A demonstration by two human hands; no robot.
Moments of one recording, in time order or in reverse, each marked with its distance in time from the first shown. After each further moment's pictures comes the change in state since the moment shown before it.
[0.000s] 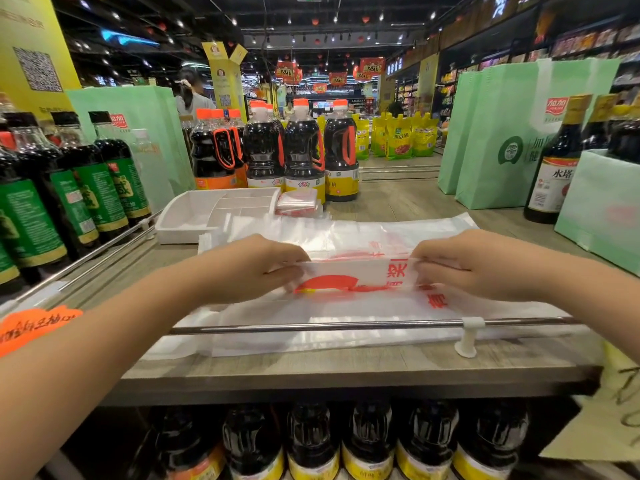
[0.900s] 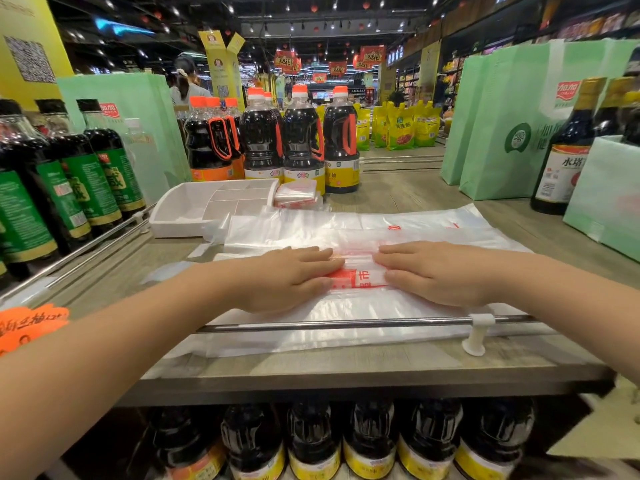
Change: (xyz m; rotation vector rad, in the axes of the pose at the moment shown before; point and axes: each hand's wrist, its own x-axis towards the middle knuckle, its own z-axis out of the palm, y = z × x) left_hand 0.029 0.016 0.026 0.041 -0.303 -0.013; right_hand 0.039 -0.010 0.030 -0.065 -0.240 0.045
